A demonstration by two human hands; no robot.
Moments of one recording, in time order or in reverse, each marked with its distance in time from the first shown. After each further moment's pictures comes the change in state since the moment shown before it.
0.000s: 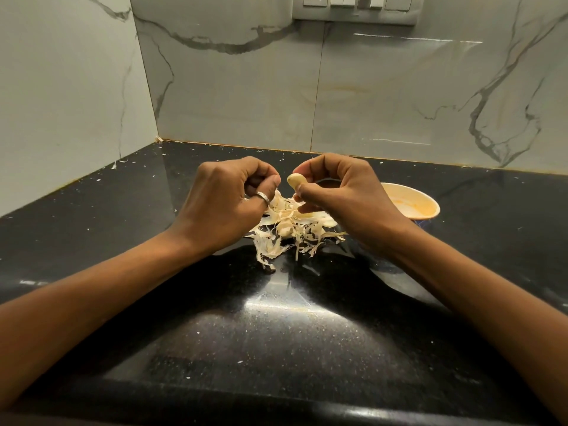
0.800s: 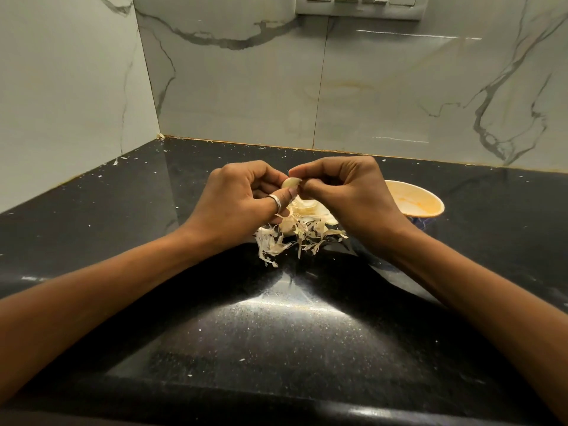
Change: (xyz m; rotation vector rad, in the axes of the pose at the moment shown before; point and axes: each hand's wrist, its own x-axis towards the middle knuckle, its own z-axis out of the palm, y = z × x) left_hand -0.003 0.004 0.010 -0.415 -0.173 -0.363; right_hand 0.004 0.010 0.004 -0.080 0.069 -0.127
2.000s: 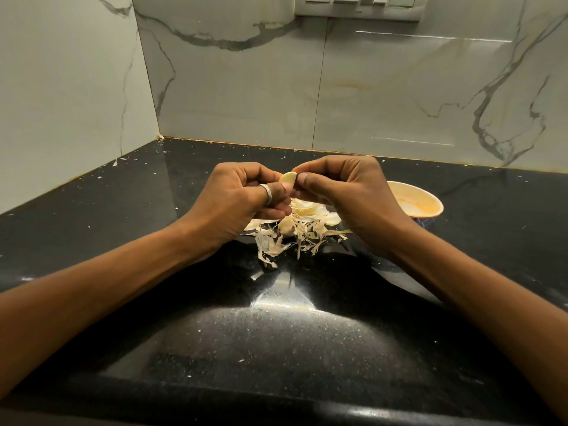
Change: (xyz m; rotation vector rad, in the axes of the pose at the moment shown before) left_hand 0.000 0.013 -0.003 -0.305 -0.026 -0.242; right_hand -0.003 -0.008 -0.003 0.261 -0.047 0.135
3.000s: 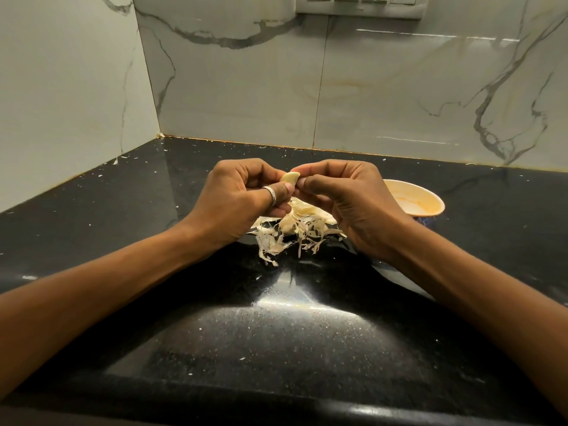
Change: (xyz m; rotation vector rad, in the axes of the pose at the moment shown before) left_hand 0.000 -0.005 0.000 0.108 0.019 0.137; right_hand 0.003 0.005 0.006 0.299 0.032 0.149
